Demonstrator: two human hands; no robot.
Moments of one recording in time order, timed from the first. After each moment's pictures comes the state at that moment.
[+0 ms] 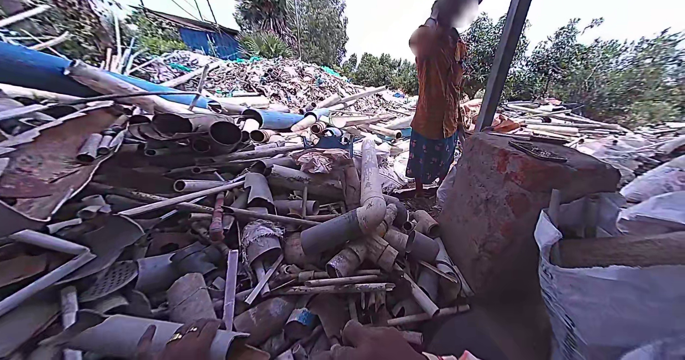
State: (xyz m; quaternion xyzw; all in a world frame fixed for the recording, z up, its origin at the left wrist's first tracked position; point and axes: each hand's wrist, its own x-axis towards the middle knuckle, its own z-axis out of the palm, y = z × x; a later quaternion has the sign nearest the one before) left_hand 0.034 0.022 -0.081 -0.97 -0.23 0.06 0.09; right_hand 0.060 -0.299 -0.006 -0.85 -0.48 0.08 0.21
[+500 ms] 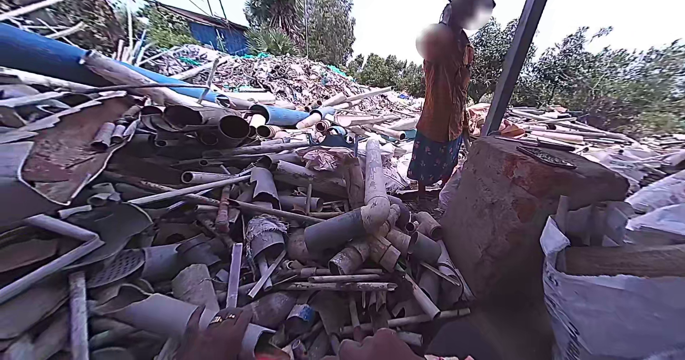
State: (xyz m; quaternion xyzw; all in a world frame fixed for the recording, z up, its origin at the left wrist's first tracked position) left_hand 0.038 0.021 -0.122 -0.99 -0.09 -0.07 0.09; right_hand 0.053 -0.290 -0.016 -0.82 -0.57 -0.11 0.04
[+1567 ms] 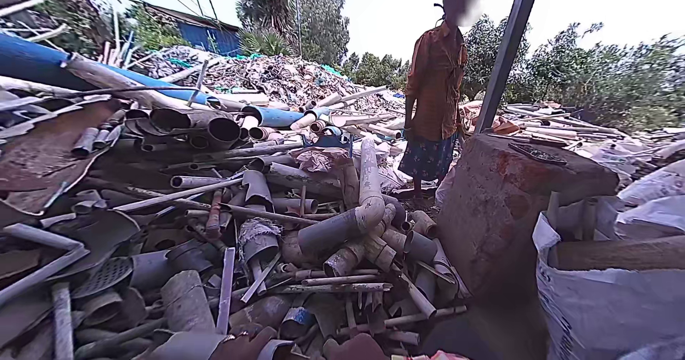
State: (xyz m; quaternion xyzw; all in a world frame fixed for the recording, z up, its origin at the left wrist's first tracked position) left_hand 0.033 -0.023 -0.109 -0.99 -0.08 0.04 -0.06; right_hand 0.068 -0.263 -0.038 -0.86 -0.49 0.14 0.06
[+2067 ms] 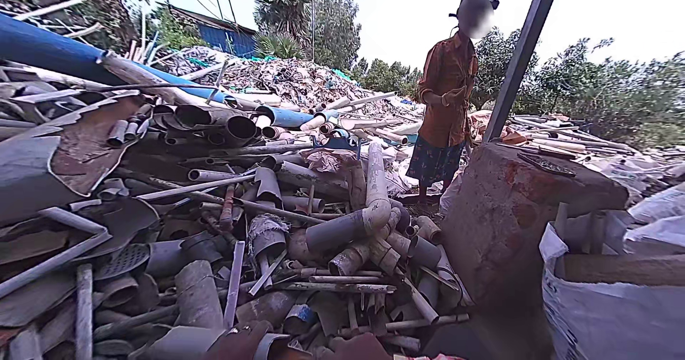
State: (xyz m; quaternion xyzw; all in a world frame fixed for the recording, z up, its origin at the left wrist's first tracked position) left_hand 0.020 -0.038 -0.062 -0.98 -0.14 0.12 -0.03; right_hand 0.069 -0.254 -0.046 -0.86 -0.47 0.18 0.07
